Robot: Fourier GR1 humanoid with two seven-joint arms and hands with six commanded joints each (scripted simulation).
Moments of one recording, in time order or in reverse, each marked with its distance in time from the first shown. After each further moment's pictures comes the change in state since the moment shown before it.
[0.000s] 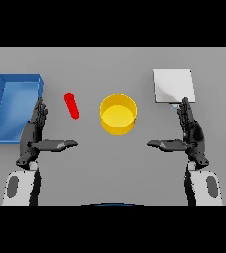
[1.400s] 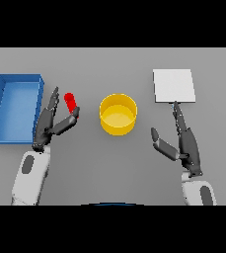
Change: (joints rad) left arm -0.220 0.022 -0.026 0.292 -0.189 0.077 -0.079; right arm 0.100 -0.021 0.138 -0.117 0.243 -0.060 -0.120
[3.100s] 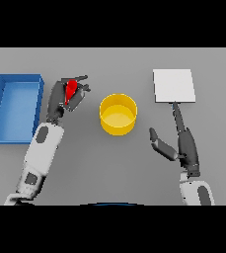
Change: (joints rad) left arm -0.338 -0.005 0.042 0.339 -0.071 0.146 -0.207; right arm -0.001 -0.004 0.015 0.011 0.067 -0.035 0.001
